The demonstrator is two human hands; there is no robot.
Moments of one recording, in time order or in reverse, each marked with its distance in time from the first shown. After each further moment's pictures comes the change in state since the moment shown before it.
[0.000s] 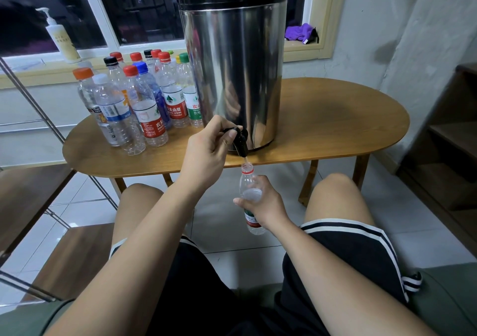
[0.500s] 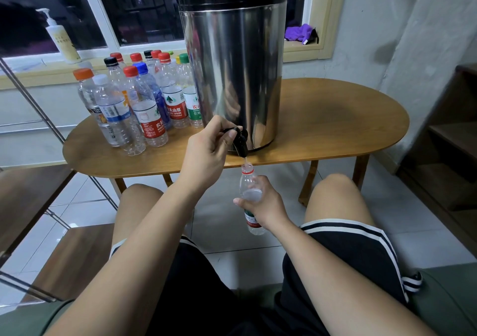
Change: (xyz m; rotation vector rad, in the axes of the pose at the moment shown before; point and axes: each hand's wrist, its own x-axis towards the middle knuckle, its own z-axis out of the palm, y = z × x) left_hand 0.001 0.000 0.000 0.004 -0.004 0.001; right_hand 0.000 0.001 0.001 0.007 -0.001 -0.008
